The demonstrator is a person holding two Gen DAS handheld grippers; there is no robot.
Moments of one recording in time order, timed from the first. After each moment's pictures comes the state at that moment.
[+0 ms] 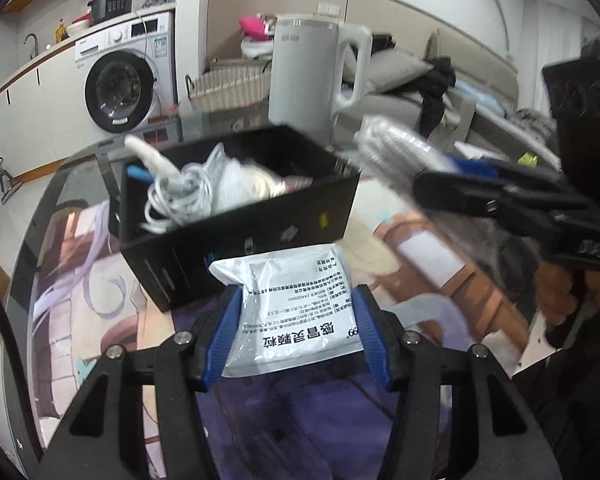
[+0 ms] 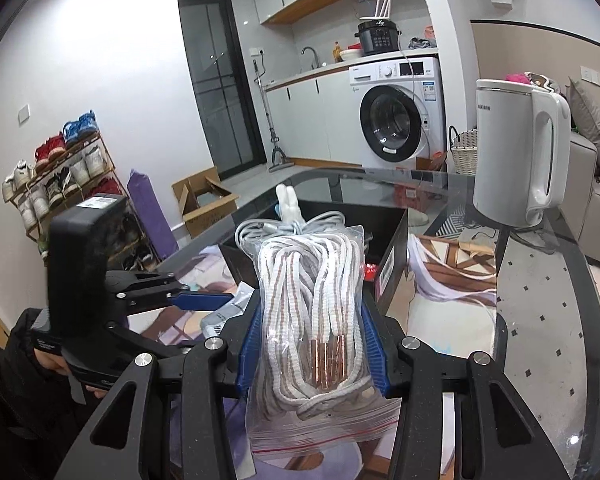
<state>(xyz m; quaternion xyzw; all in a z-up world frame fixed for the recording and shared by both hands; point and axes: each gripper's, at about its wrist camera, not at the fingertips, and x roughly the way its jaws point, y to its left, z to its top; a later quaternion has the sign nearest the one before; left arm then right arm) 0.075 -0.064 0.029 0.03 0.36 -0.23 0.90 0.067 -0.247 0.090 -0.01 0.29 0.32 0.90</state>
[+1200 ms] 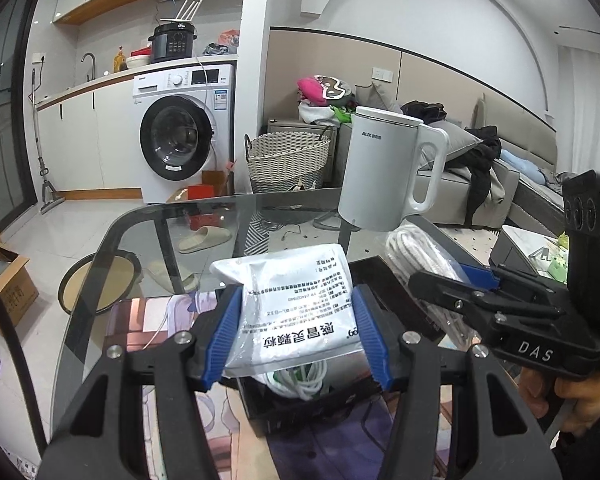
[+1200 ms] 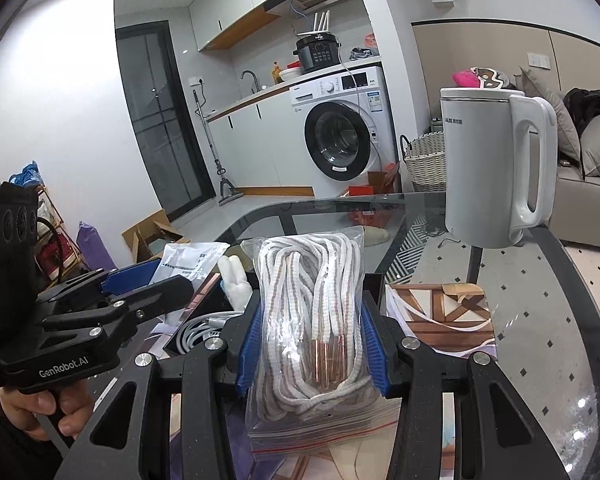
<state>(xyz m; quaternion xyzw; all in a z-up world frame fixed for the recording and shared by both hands) 0.141 -0.015 0.082 -0.01 0.26 -0.14 0.95 0.143 -0.205 0.103 0.04 0.28 0.23 0.93</state>
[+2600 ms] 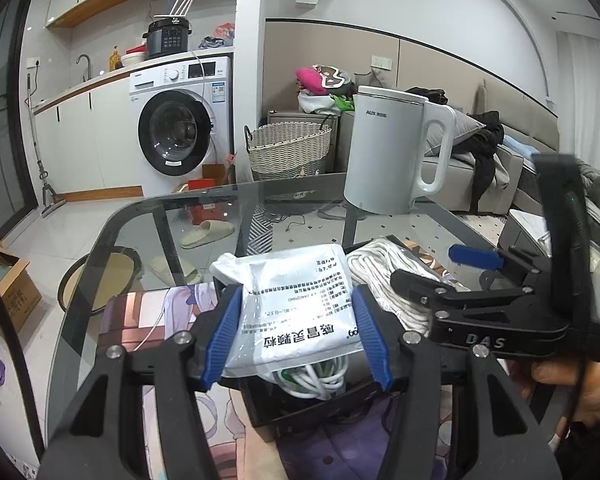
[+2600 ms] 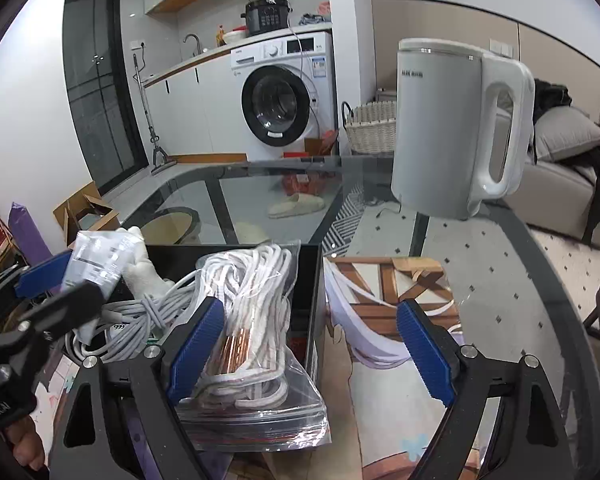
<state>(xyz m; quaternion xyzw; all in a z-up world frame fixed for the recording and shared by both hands) 0.154 -0.022 0.063 0.01 0.28 -0.14 0.95 0.183 -0.199 0.071 -0.02 0.33 0.11 0.94</state>
